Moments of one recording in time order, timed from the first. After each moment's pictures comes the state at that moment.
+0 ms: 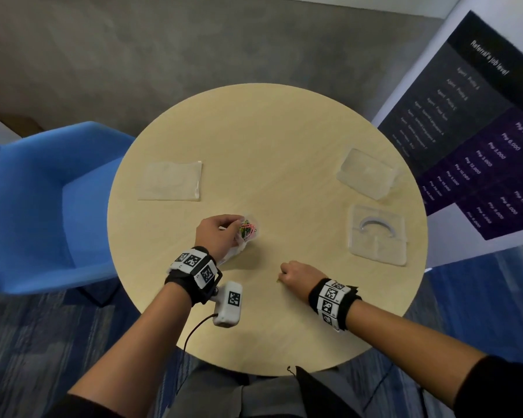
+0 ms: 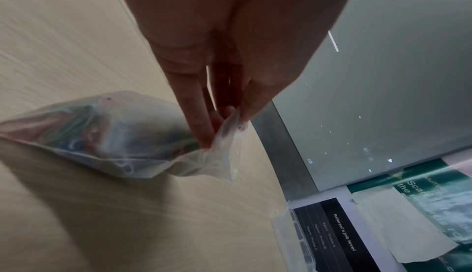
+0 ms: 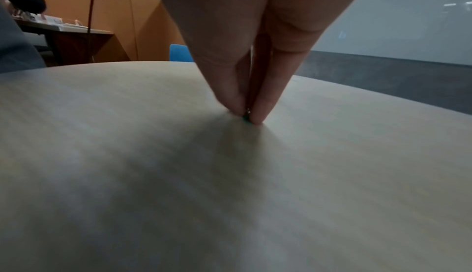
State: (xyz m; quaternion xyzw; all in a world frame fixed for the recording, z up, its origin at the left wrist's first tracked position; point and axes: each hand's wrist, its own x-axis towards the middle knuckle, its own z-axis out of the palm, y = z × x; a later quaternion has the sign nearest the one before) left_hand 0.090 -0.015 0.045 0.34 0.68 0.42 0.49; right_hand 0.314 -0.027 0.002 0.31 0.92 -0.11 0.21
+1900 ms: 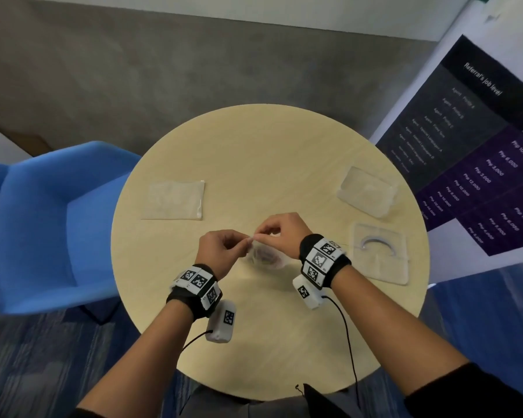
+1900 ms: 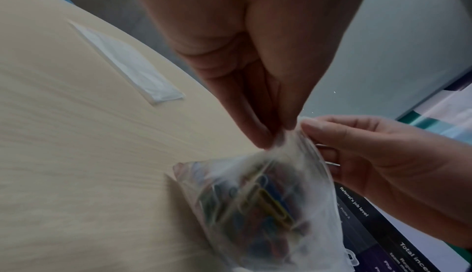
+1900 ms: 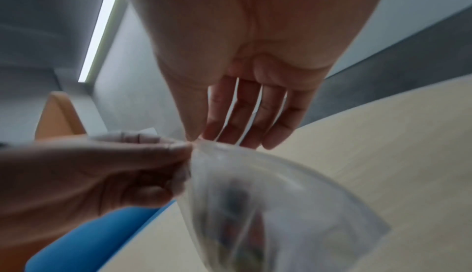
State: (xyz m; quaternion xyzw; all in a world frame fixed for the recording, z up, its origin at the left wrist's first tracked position) left_hand 0.085 -0.008 0.055 0.46 0.64 0.40 0.46; right_hand 0.264 0.068 0.083 0.45 0.78 -0.42 -0.14
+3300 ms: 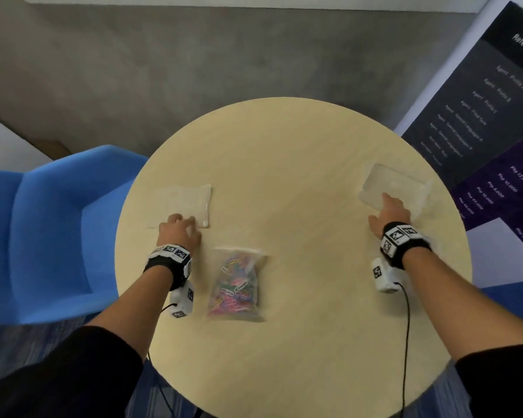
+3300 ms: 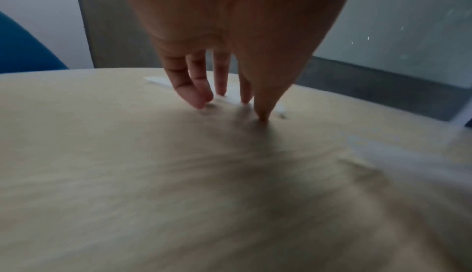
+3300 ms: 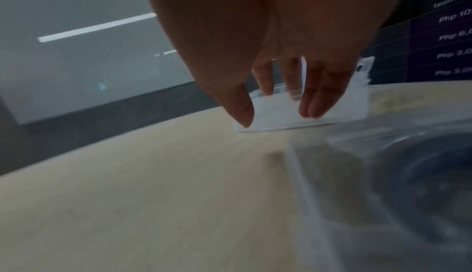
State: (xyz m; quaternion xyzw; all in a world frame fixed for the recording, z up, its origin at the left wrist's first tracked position) left_hand -0.033 0.063 -0.020 0.52 0.83 0.06 0.19; right_hand 0.421 0.182 0.007 0.79 0.58 -0.19 0.00
